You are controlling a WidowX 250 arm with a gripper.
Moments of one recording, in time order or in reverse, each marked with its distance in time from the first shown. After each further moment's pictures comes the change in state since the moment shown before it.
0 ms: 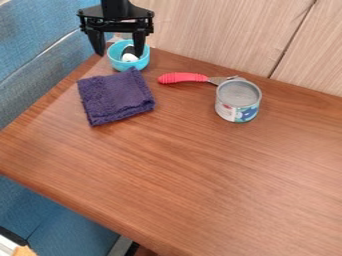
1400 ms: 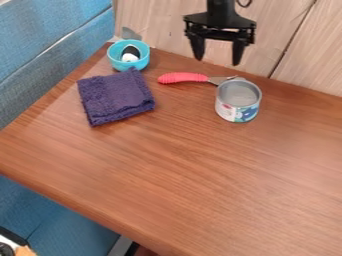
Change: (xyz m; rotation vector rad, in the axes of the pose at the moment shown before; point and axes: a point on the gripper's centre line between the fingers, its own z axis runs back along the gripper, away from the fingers) arm -0.002 -0.163 -0.011 -0.181 0.011 -0.342
